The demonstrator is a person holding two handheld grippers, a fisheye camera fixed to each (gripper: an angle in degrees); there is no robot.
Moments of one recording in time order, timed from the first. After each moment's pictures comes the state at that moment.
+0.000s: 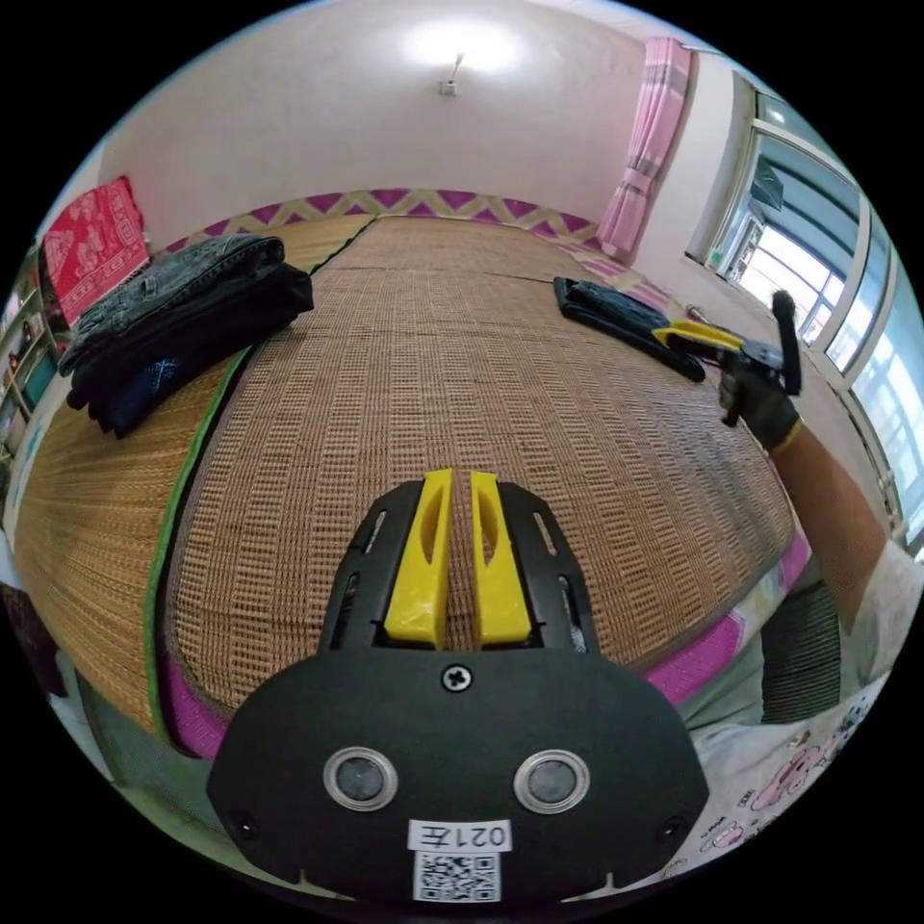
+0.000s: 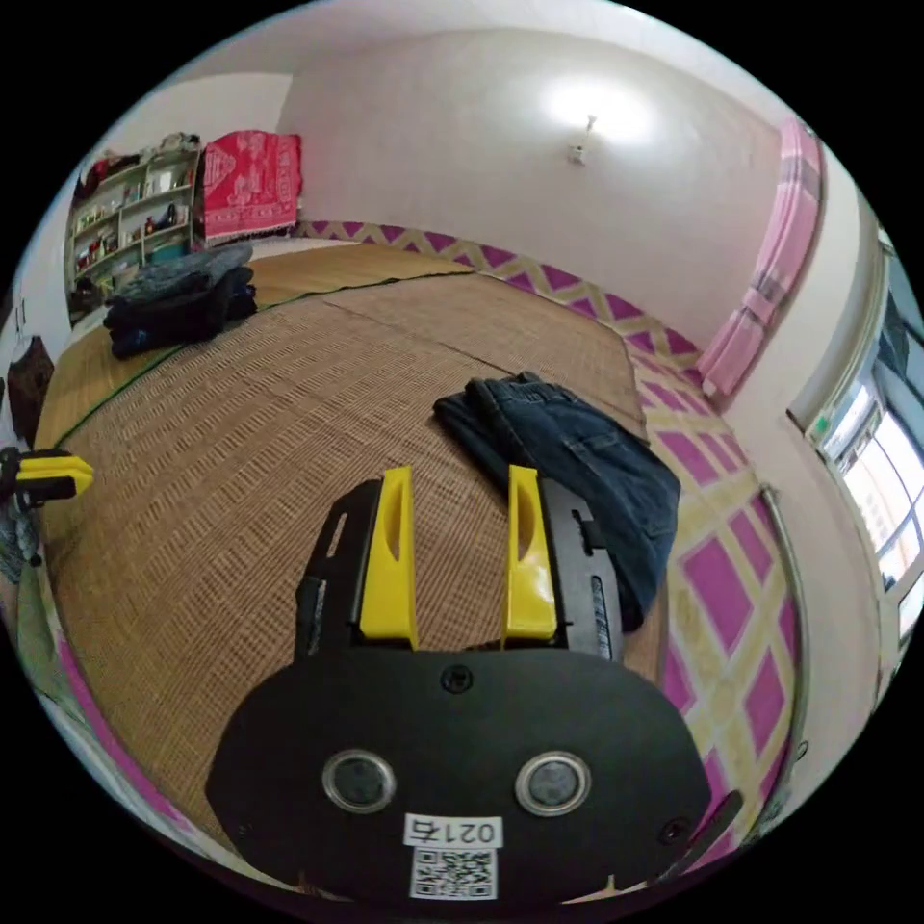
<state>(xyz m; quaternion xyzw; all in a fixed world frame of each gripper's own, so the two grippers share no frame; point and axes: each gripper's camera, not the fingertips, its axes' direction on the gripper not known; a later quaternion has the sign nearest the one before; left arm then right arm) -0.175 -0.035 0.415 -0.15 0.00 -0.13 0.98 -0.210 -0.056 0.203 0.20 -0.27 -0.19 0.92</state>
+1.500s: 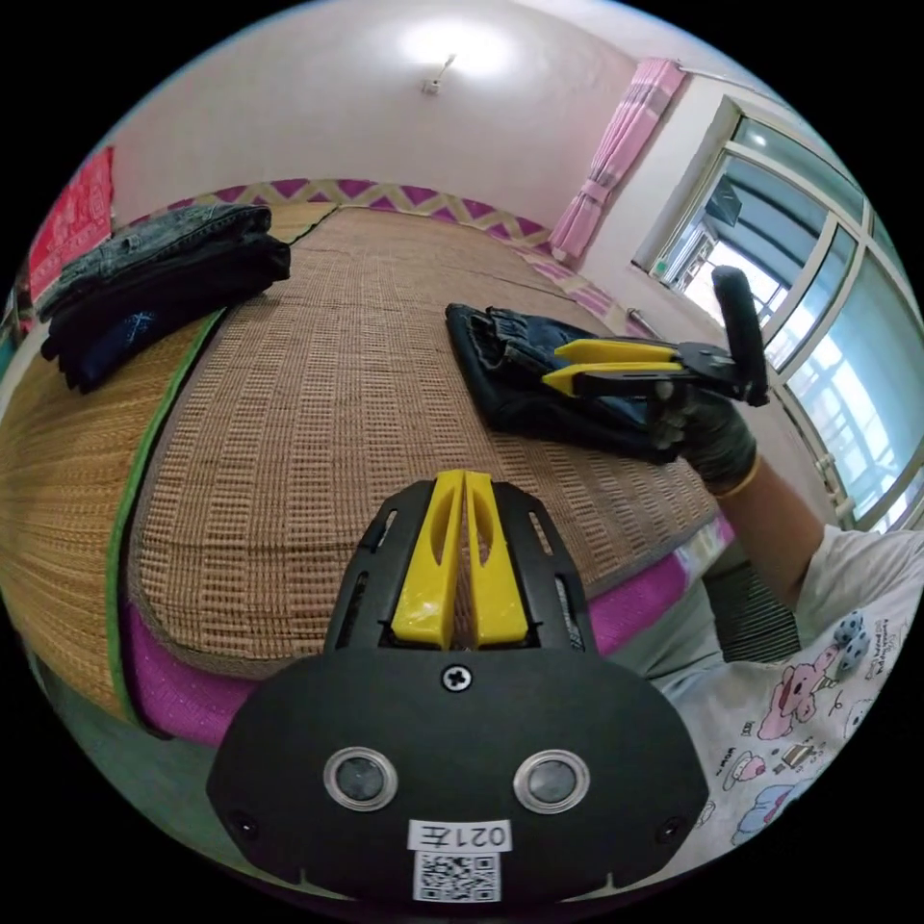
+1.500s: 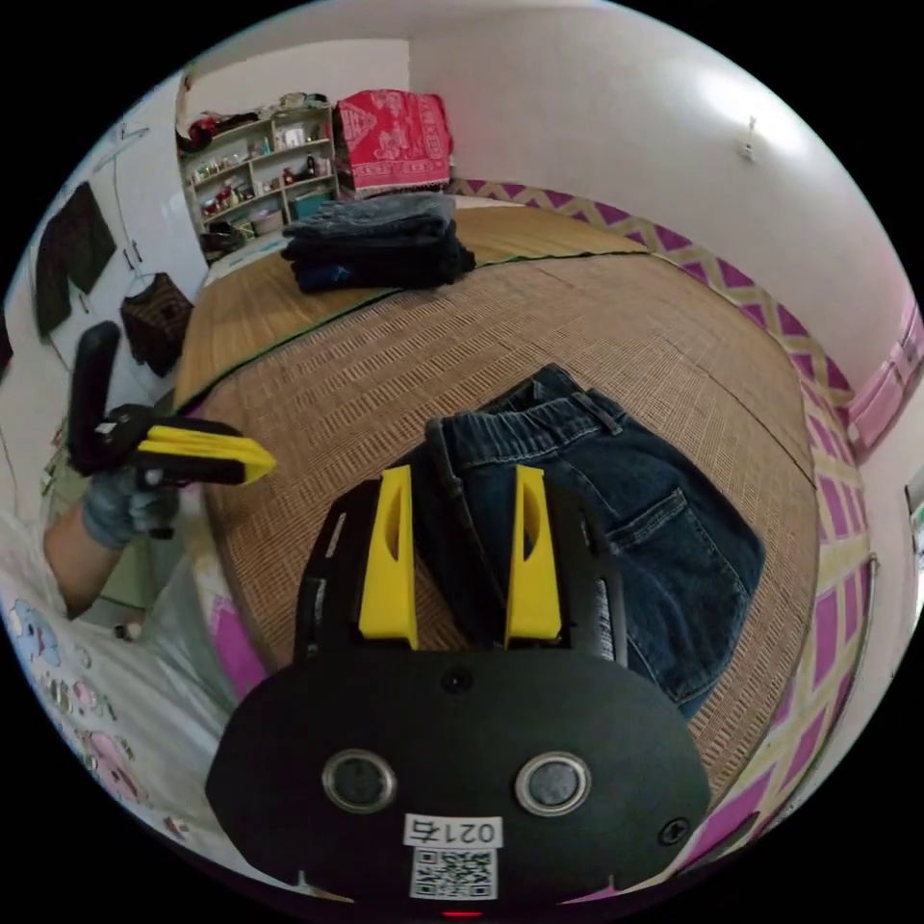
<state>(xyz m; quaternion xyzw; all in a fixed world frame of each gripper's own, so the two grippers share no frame) -0.160 0.014 0.393 -0.13 0.11 -0.15 0.97 -0.259 0.023 0.094 0.12 -0.40 -0.31 0.85</state>
